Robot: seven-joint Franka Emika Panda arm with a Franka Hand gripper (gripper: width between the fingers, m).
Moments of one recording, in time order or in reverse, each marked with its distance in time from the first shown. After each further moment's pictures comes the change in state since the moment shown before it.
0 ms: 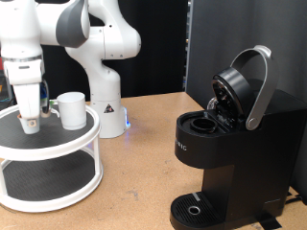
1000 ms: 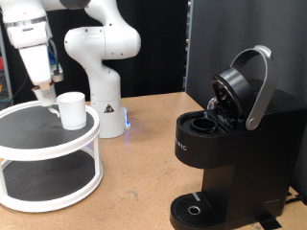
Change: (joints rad) arm 0.047 -0.127 0.065 0.110 0.200 -0.245 0.008
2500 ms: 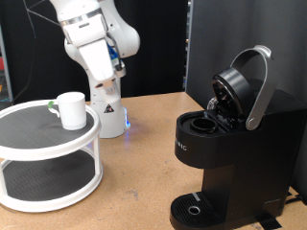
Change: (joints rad) arm 0.176 0.082 0.141 0.080 0.294 -0.012 0.250
